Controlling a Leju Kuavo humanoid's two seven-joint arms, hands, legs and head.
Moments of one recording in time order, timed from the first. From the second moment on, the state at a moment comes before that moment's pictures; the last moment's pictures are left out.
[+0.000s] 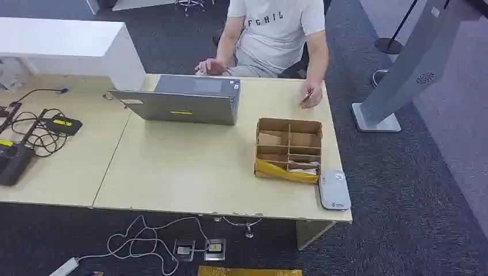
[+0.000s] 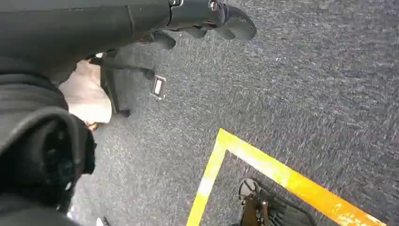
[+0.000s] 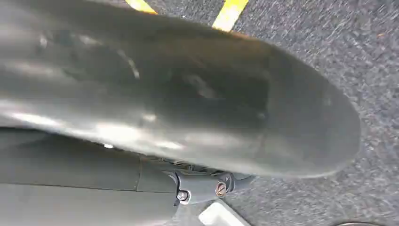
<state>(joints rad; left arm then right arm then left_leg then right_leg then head) -0.12 0.21 -0.63 -0.19 0.76 0.22 0.21 -0.13 -0.27 0.40 -0.20 -0.80 -0.64 0.16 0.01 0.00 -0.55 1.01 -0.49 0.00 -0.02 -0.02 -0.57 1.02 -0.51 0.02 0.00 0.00</state>
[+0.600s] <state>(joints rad) -0.12 0.20 -0.63 -0.19 0.78 0.24 0.22 -0.13 -0.28 0.41 -0.20 -0.81 -0.61 0.11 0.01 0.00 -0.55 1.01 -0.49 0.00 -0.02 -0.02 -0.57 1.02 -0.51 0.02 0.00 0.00</state>
